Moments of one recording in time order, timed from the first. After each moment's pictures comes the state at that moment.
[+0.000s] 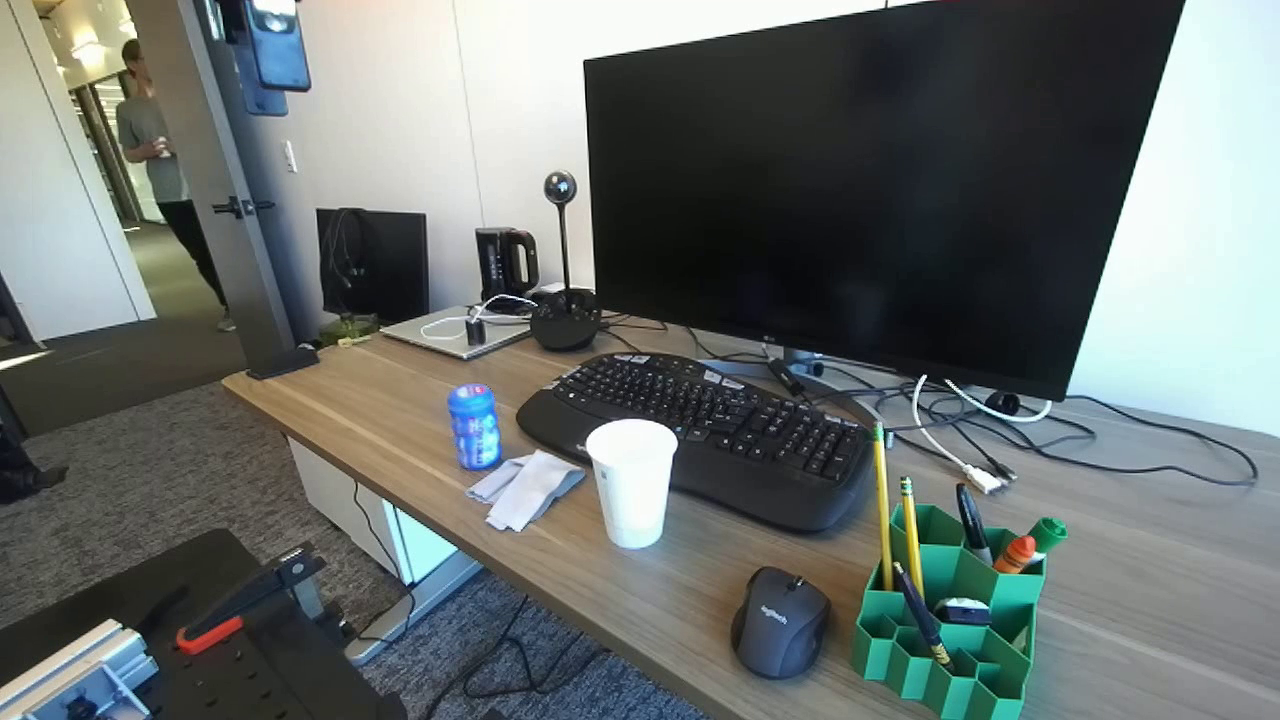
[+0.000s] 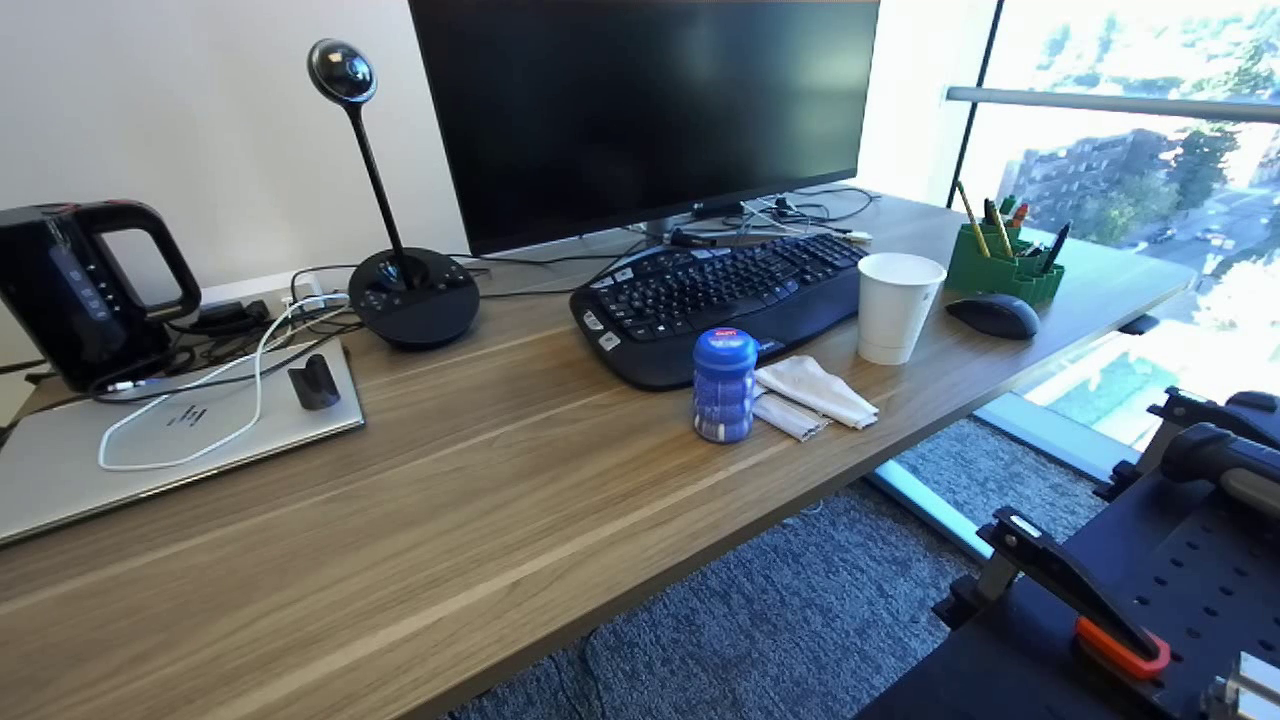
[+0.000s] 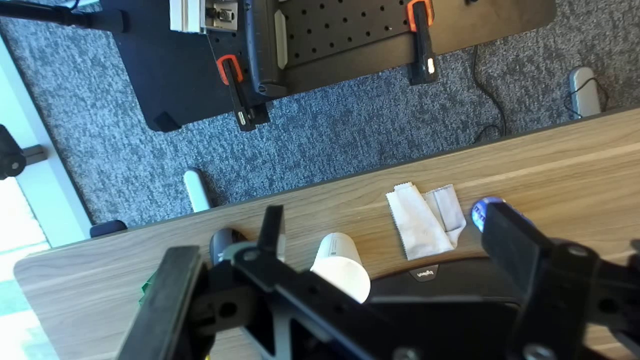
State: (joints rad) arm -0.01 -0.48 0.11 -2.34 -0.02 1.79 0.30
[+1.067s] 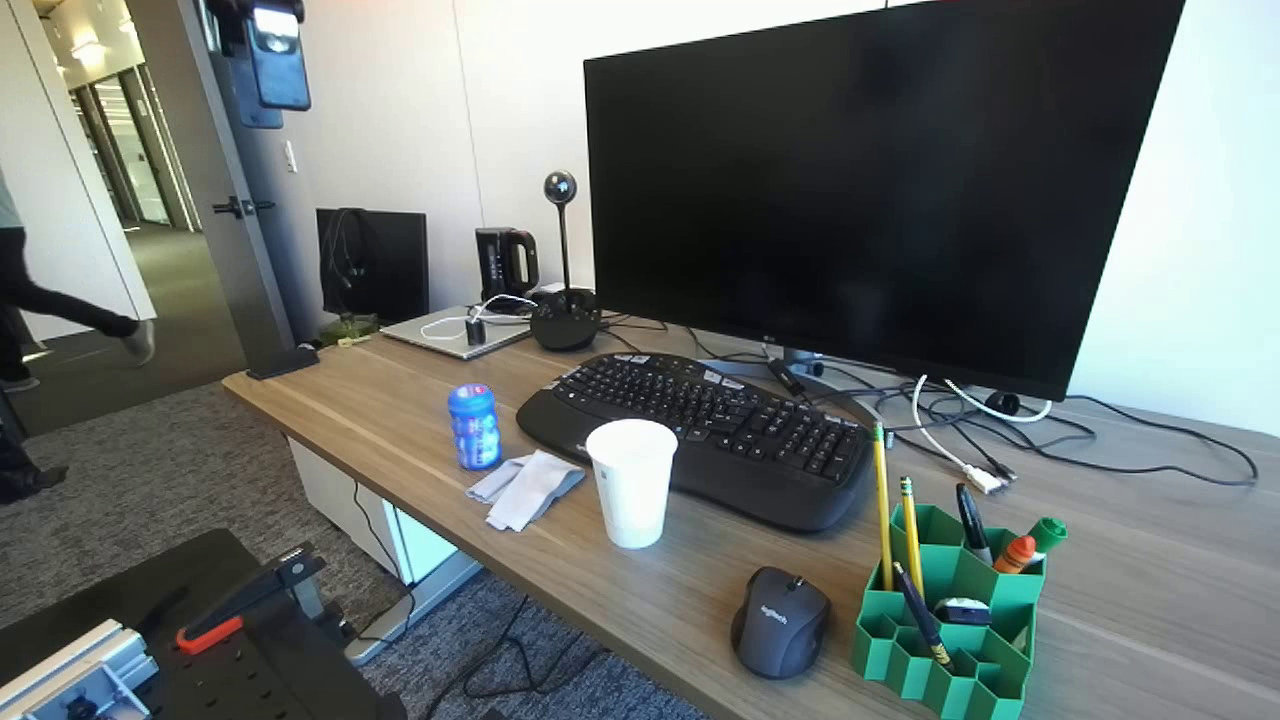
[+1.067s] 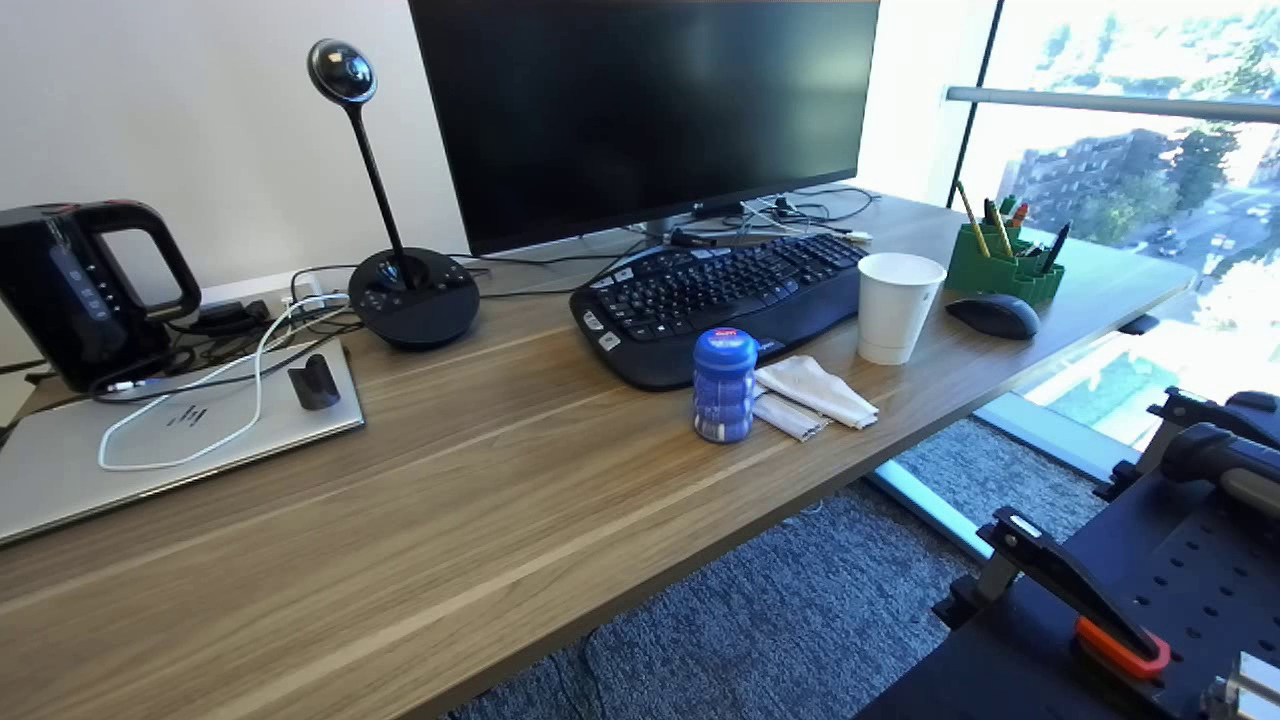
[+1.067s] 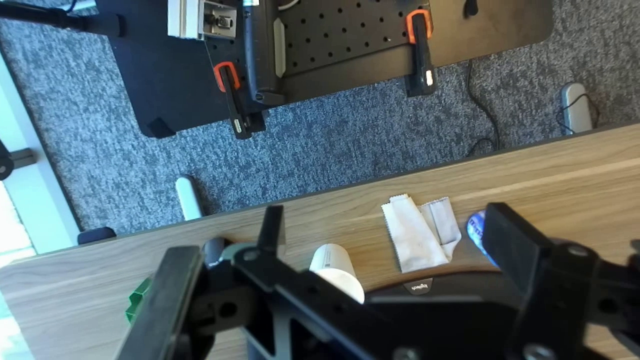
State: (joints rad) arm -0.01 -0.48 0.10 -2.35 0.00 1.79 0.26
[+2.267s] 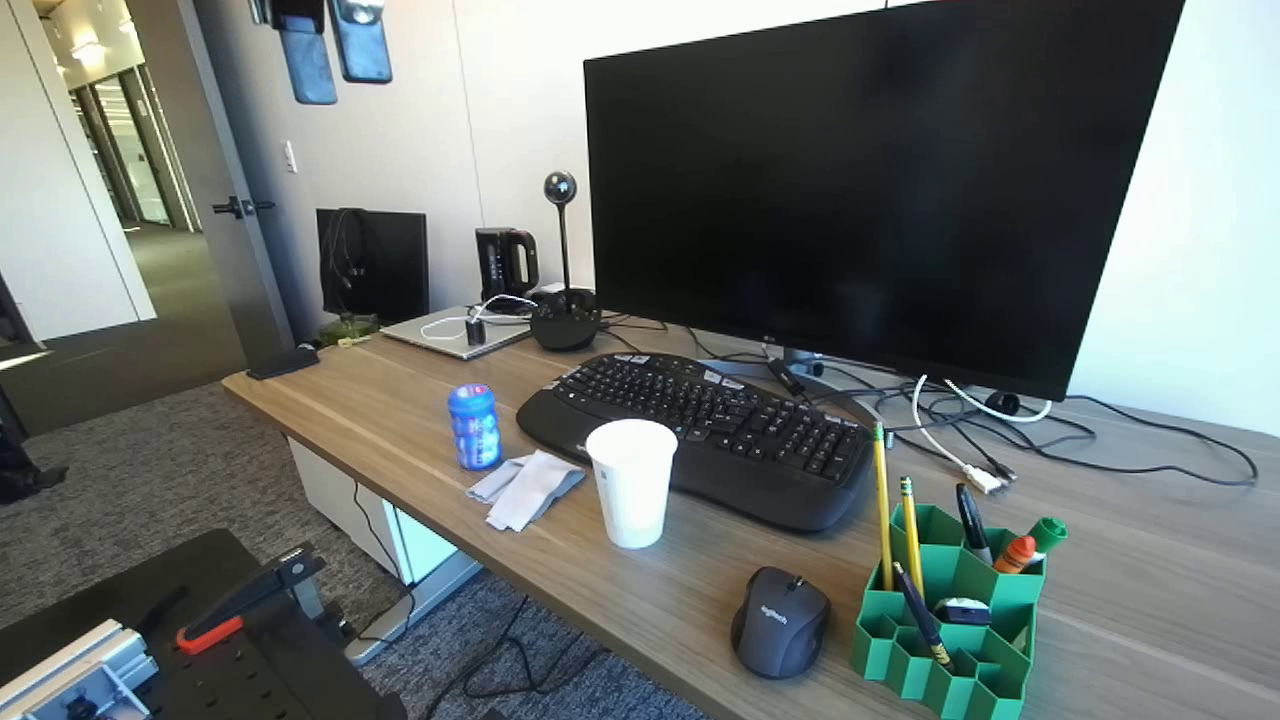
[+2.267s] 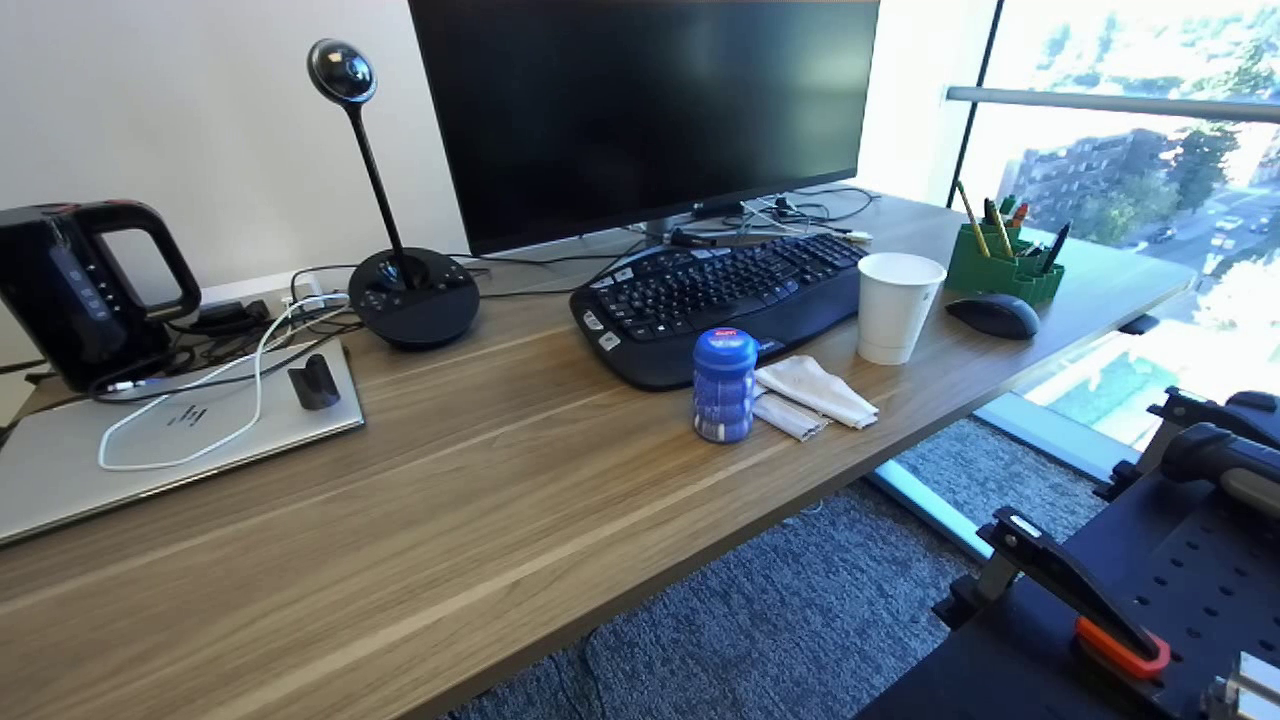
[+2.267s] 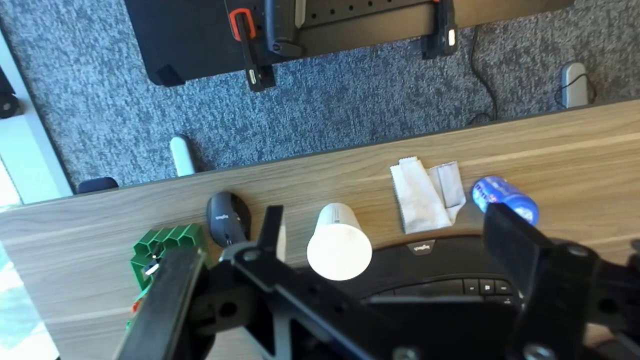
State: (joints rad) arm -0.03 -0.47 0.04 -2.33 -0.03 1.85 0.15
